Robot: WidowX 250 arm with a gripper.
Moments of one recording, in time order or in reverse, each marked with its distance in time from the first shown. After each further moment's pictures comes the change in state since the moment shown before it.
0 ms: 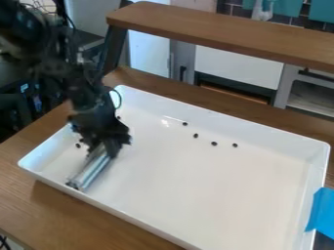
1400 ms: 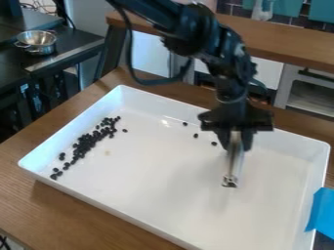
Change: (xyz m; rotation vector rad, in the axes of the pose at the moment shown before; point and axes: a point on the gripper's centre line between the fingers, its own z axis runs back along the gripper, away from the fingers) arm 0.067 -0.216 -0.006 -0.184 0.001 0.140
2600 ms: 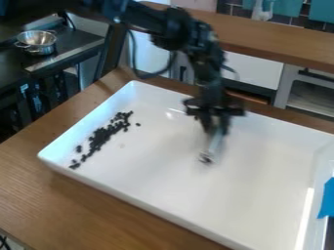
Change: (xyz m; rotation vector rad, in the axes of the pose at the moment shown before) arm 0.065 0.085 -0.024 0.061 0.054 0.012
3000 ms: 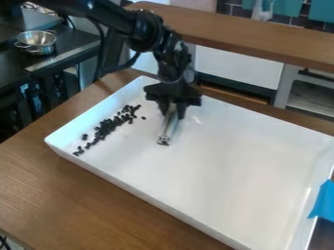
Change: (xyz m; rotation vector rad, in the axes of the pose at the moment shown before) arm 0.017 0.084 0.006 0.267 -0.188 0.027
